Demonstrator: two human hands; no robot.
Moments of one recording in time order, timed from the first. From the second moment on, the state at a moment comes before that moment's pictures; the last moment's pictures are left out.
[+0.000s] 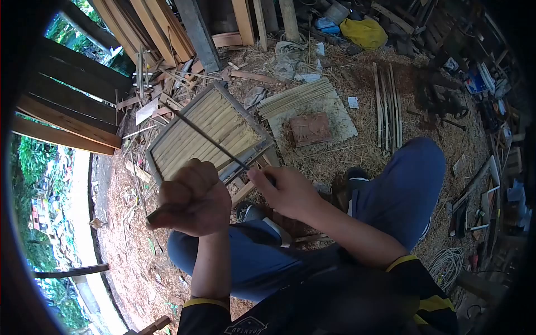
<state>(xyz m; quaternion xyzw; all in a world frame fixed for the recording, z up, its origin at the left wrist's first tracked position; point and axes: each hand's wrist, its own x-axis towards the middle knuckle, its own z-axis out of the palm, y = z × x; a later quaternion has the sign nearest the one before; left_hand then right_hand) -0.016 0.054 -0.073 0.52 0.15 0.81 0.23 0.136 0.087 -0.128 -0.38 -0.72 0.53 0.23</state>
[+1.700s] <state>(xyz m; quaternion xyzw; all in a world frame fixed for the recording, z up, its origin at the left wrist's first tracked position) -0.017 0.060 -0.070 0.45 0.18 0.84 0.22 0.158 0.120 -0.246 -0.48 -0.69 0.50 0.21</state>
